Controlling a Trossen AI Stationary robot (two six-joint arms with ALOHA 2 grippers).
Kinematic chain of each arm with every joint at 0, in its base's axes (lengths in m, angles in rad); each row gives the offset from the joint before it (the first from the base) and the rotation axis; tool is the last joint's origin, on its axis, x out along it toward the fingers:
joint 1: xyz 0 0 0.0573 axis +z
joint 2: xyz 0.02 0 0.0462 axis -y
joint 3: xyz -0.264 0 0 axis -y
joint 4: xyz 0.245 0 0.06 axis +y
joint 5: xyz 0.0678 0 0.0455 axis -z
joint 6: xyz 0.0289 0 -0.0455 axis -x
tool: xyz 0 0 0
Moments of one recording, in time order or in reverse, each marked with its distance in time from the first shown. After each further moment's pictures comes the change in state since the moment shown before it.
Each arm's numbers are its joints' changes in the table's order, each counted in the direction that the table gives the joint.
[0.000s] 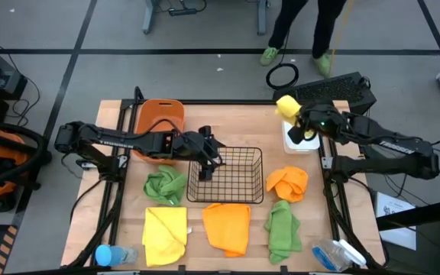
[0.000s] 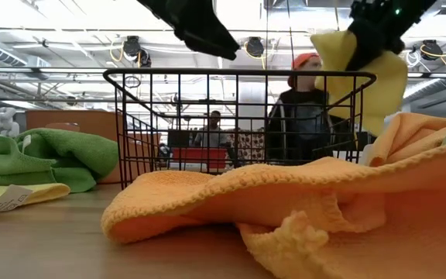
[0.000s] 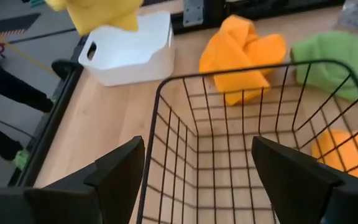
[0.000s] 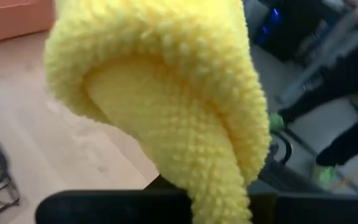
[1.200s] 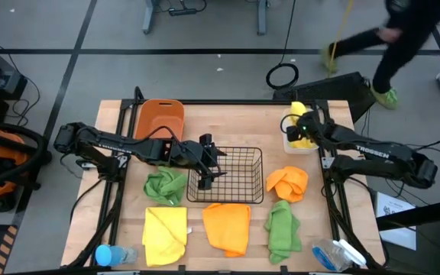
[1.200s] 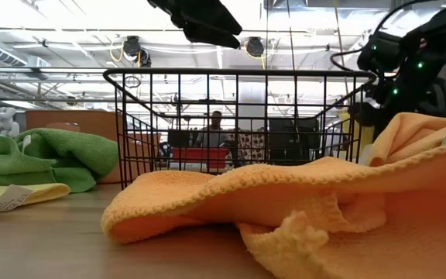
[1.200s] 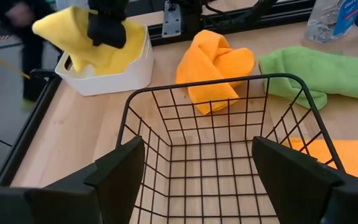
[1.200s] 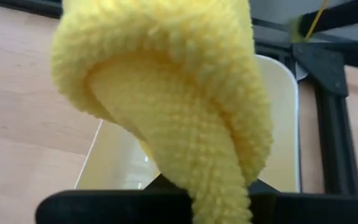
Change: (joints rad) left arm -0.079 0.000 0.001 -0.020 -0.016 0.054; right arm -0.276 -0.066 -0.452 -0.252 0.021 -0.433
